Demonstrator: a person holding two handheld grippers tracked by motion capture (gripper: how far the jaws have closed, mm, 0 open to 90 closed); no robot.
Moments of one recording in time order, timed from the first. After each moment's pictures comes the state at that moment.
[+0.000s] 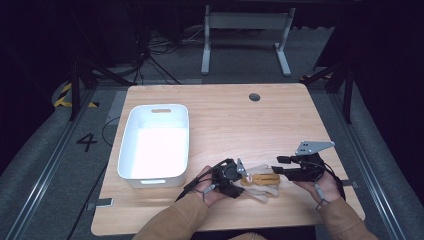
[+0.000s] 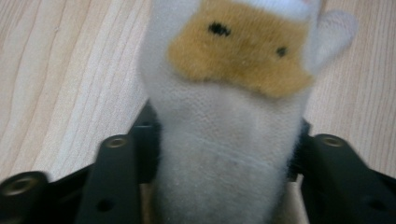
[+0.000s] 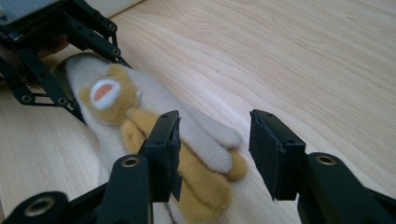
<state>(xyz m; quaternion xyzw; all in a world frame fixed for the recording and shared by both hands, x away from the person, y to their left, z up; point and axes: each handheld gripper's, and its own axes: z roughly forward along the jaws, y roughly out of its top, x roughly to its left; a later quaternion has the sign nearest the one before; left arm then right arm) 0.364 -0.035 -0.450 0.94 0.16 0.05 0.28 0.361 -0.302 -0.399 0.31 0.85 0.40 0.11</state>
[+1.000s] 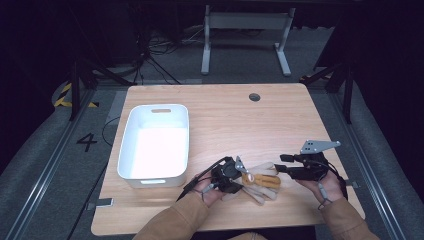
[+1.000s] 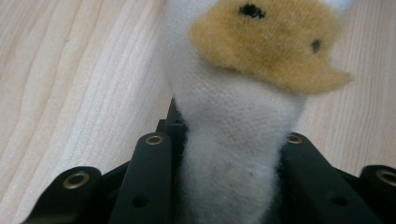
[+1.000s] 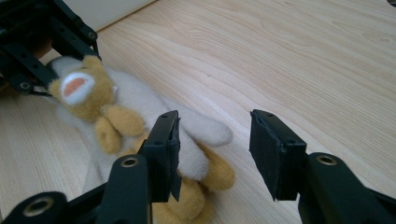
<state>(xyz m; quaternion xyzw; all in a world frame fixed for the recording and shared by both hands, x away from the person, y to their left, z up) 0.363 -0.031 -0.438 0.93 0.18 0.03 0.31 0.362 -0.311 -0.398 0.32 0.84 0.42 0.12</state>
